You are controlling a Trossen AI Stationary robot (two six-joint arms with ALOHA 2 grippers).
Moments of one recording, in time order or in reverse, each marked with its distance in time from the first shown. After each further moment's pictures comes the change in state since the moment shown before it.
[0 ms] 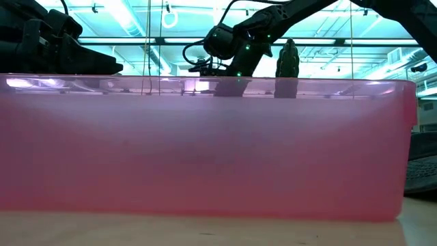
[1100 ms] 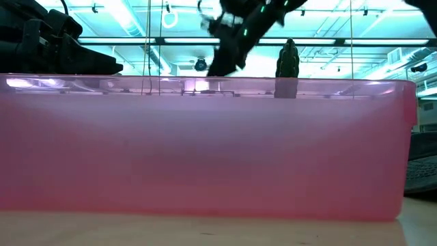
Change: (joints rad) left arm 0.000 0.000 0.000 0.000 0.000 0.000; right arm 0.029 -0.199 -0.001 0.046 -0.112 0.190
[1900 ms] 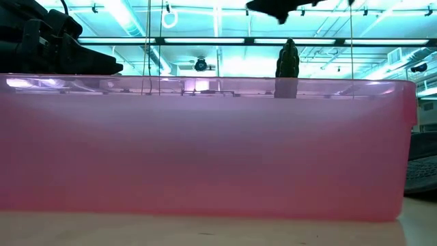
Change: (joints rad) left arm 0.000 0.000 0.000 0.000 0.000 0.000; right arm 0.077 -0.665 -0.653 0.625 -0.150 0.031
